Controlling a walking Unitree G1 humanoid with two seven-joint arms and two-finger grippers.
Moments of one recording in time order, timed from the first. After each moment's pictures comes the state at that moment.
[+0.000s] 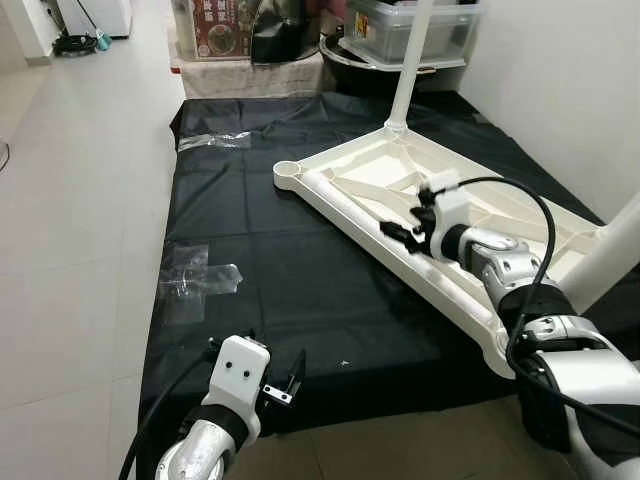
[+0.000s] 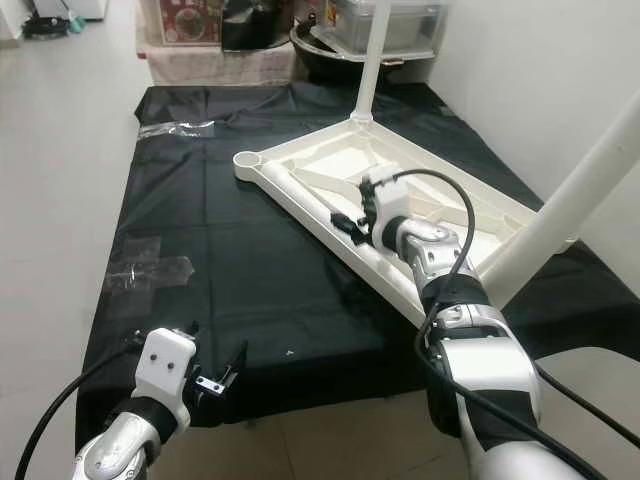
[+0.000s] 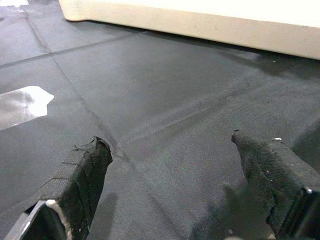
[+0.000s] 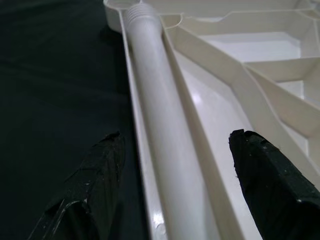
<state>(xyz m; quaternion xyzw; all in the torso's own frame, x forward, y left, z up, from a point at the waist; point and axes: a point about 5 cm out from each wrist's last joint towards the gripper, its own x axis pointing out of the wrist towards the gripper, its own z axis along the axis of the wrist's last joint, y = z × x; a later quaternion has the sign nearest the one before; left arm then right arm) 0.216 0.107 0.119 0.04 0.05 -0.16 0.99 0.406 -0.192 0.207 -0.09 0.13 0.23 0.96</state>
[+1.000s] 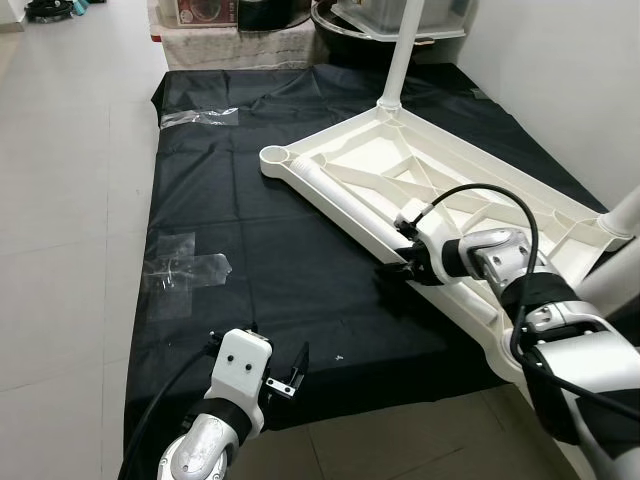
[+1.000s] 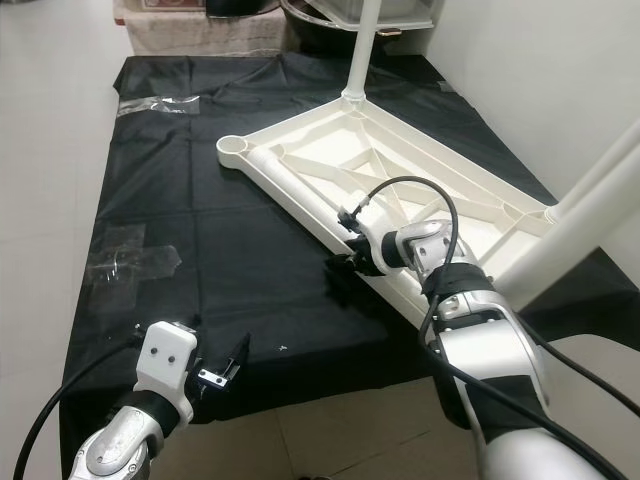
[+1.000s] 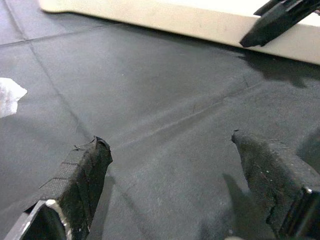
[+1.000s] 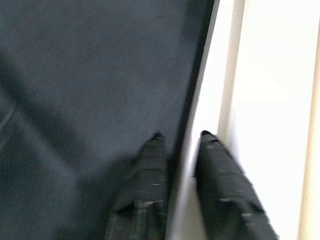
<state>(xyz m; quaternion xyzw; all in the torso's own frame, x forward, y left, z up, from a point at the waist) 0.212 0.101 0.119 0.02 0.06 -0.17 0.98 0.385 -0.189 0.186 -0.22 0.28 0.43 0.83</state>
